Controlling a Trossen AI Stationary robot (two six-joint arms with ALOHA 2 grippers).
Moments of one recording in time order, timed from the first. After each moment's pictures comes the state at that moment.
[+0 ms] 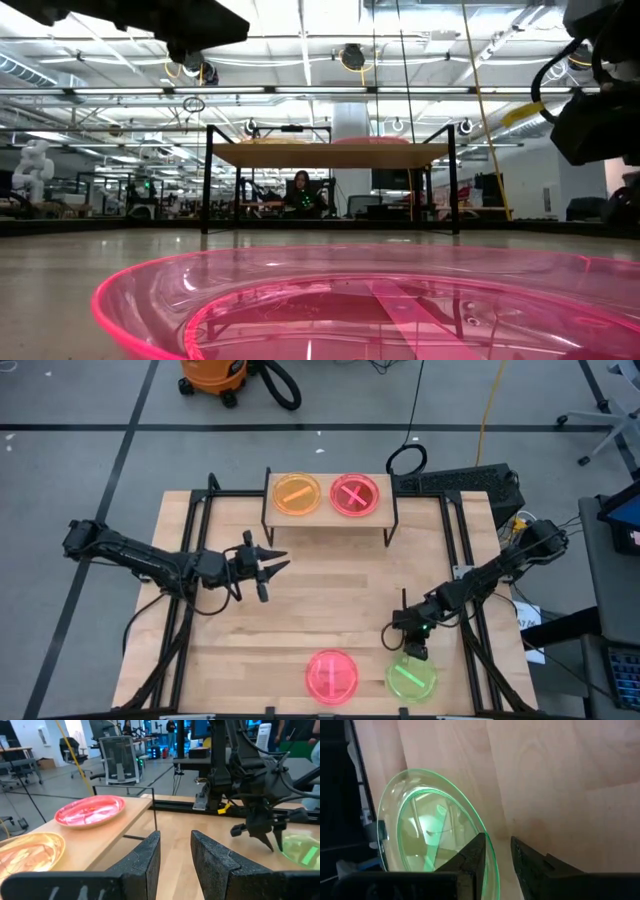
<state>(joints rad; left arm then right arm) -0.21 1.02 0.53 0.42 -0.49 0.01 0.49 1.36 0.40 -0.07 -0.32 0.88</state>
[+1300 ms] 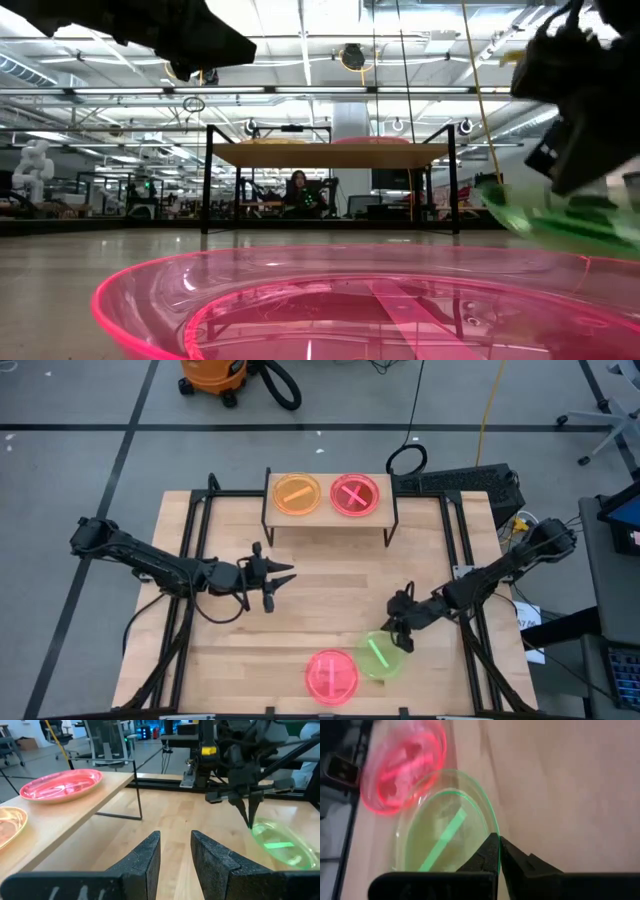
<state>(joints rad) -0.25 1.14 0.53 0.42 -0.49 -0.07 0.49 1.23 0.39 0.07 0.13 0.74</state>
